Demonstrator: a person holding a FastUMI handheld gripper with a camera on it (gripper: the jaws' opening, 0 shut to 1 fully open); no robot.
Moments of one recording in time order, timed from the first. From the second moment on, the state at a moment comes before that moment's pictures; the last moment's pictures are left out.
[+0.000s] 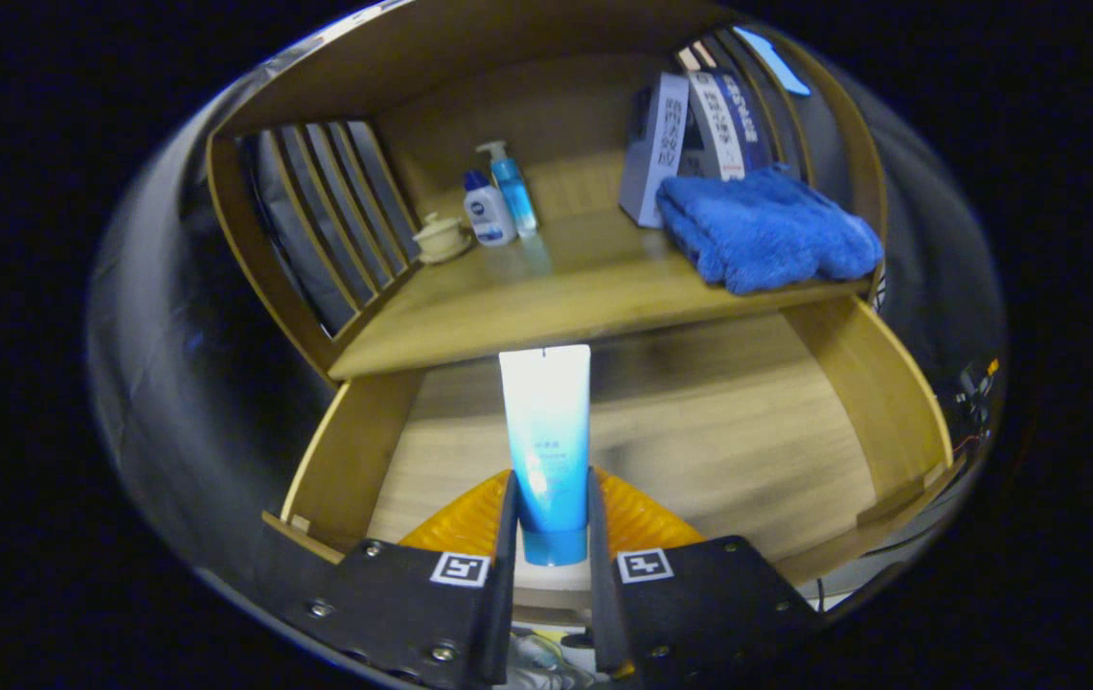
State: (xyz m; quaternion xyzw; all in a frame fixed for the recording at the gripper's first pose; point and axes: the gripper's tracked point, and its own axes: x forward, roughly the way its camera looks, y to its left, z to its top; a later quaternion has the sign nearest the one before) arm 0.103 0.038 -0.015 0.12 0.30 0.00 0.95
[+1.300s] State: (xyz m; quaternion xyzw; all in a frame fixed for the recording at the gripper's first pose) arm 0.289 0.024 0.026 0.06 0.25 -0.05 0.97
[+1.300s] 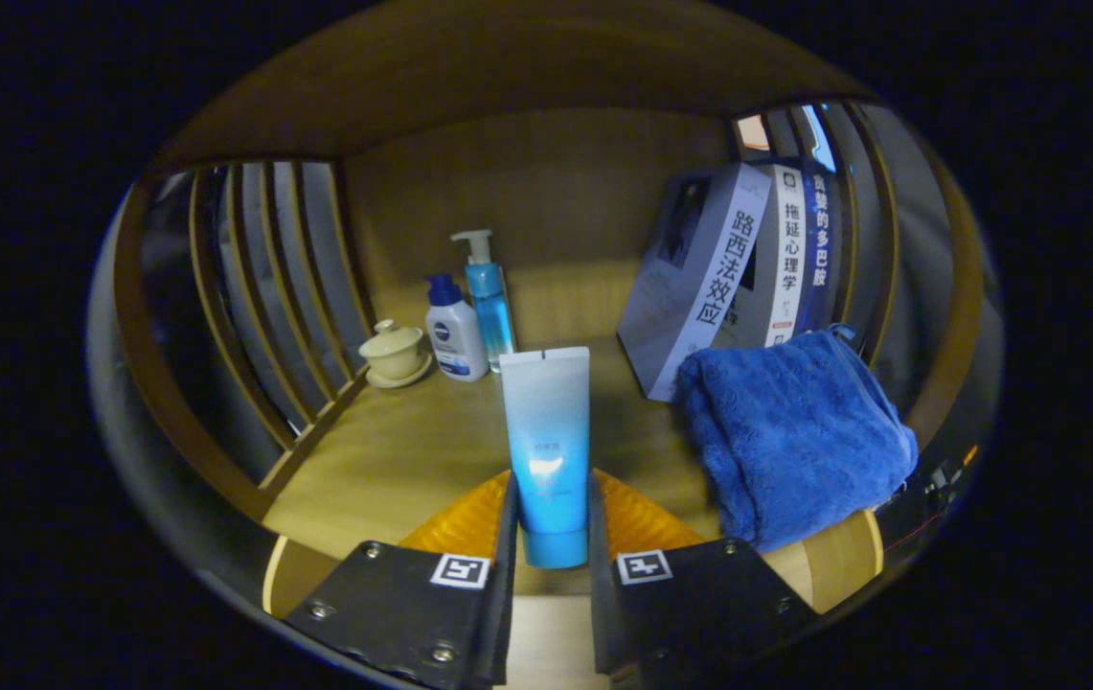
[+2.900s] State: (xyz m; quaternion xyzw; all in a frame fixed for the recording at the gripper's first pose) arm 0.149 0.043 0.071 0.04 0.18 -0.02 0.98
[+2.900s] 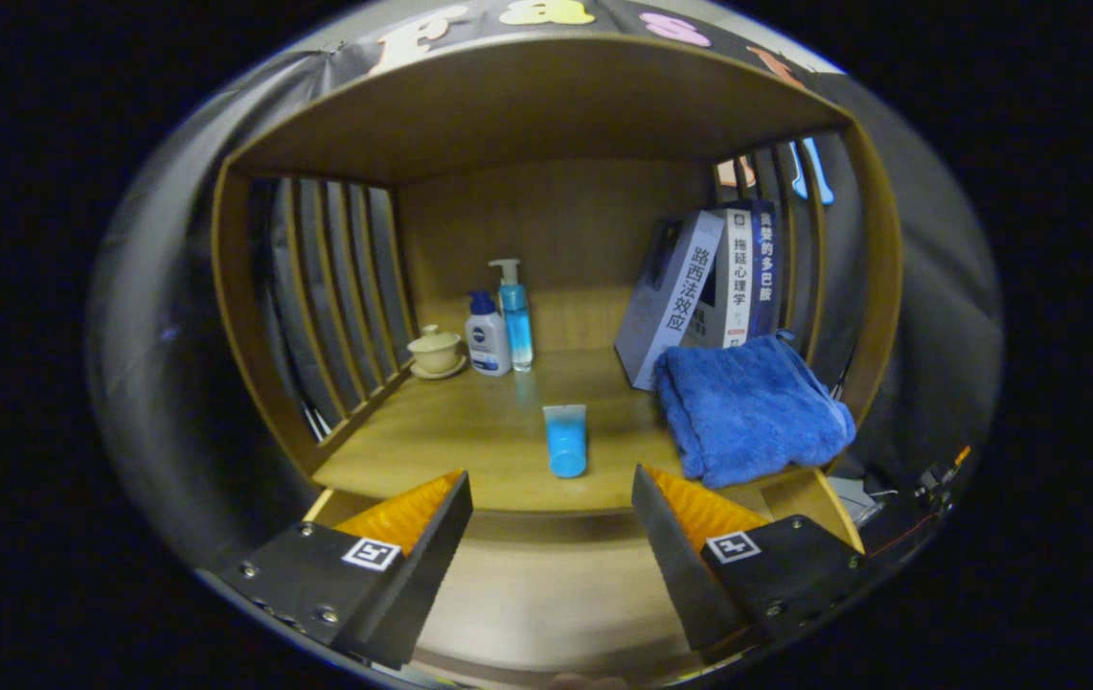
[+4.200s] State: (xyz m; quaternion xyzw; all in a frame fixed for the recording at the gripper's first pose) arm -0.066 0.052 -0.072 0.00 0.08 -0.02 1.00
